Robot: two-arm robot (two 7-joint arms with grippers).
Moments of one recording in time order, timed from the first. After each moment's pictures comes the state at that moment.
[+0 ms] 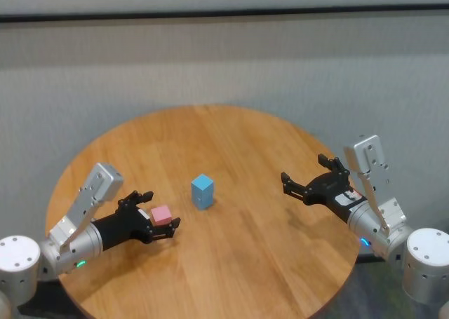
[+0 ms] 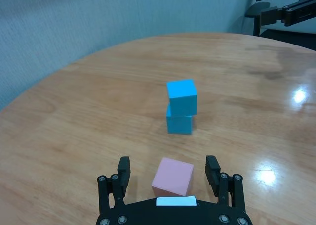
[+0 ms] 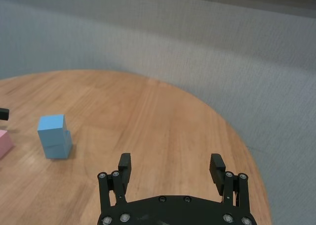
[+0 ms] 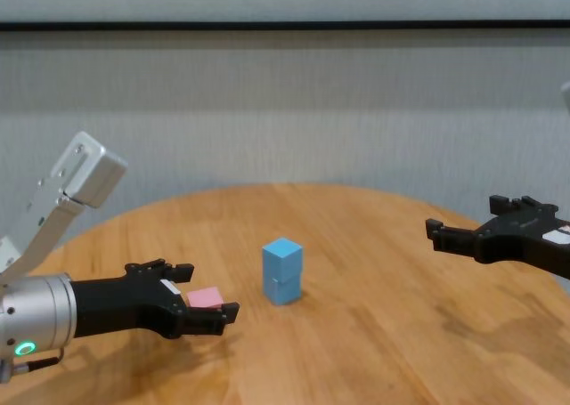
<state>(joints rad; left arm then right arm) -0.51 0.33 0.46 -0.84 -0.21 -0.23 -0.63 0.32 0.27 -0.28 -1.19 0.14 0.00 0.29</state>
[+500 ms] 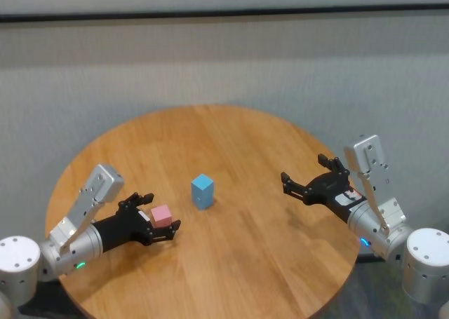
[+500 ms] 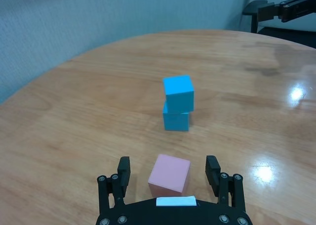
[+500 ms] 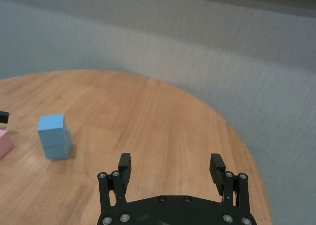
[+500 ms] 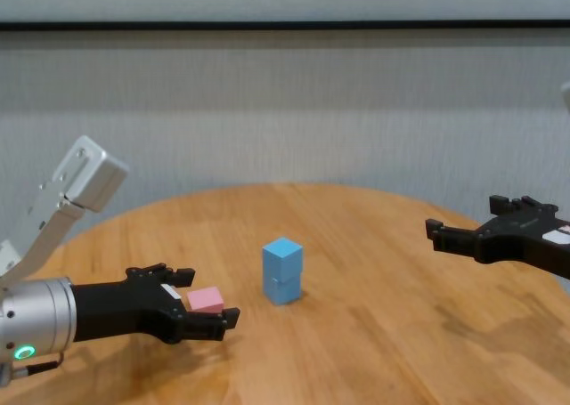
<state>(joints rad) -0.51 0.32 0.46 -0.82 -0.20 -0.23 -0.64 0.32 0.27 -0.28 -1.19 0.14 0.00 0.29</state>
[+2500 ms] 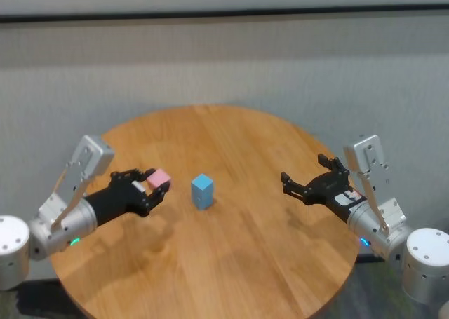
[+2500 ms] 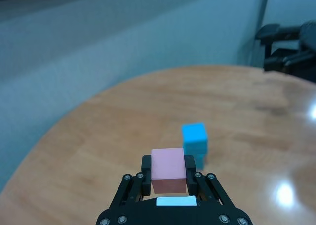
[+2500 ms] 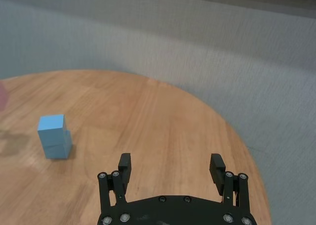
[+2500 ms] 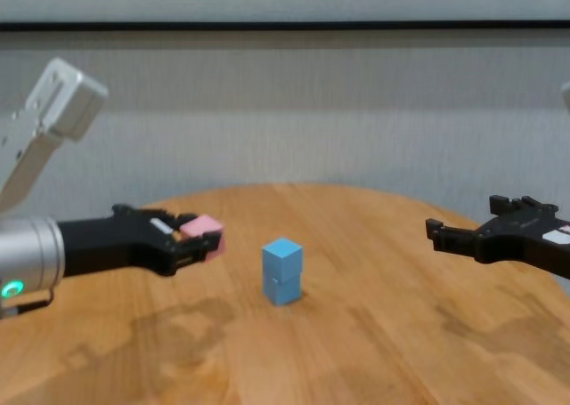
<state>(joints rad) -0.45 0.36 0.42 -1.06 -0.22 -0.13 -0.58 0.32 0.27 -0.28 -1.19 0.14 0.00 0.29</state>
